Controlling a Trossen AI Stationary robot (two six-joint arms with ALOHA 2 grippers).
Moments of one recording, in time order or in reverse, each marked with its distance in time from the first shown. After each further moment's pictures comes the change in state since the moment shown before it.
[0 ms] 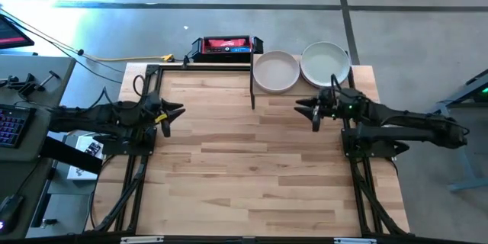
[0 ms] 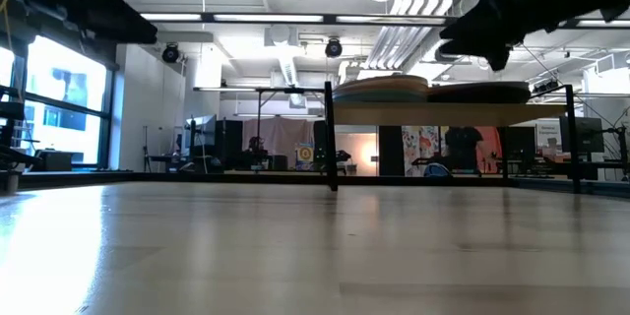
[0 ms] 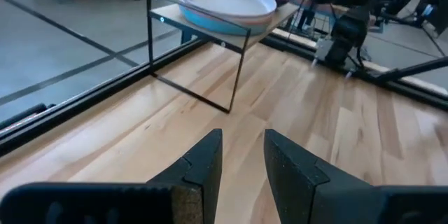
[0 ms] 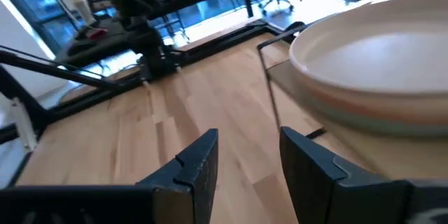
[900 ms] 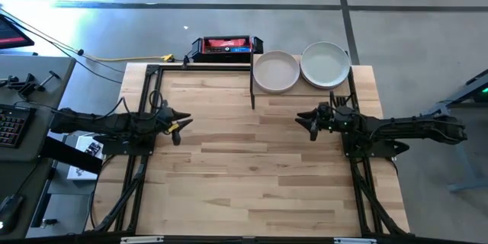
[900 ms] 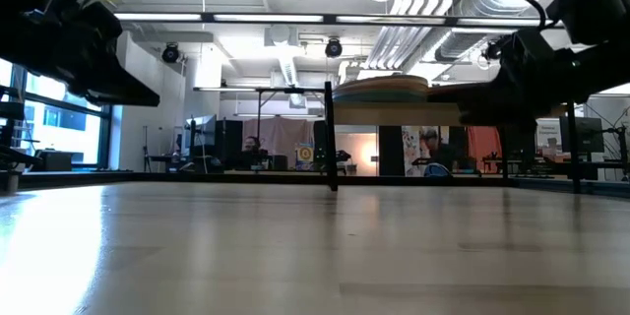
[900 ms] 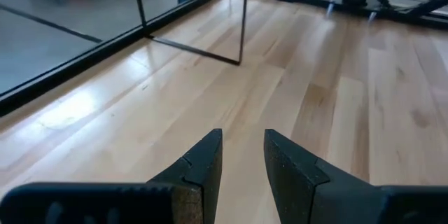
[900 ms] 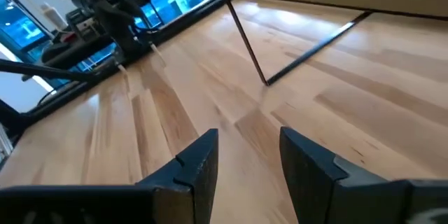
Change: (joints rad) left arm 0.001 -0.049 -0.330 0.219 0.018 0.109; right arm 0.088 -0.003 -0.427 0.412 0.134 0.193
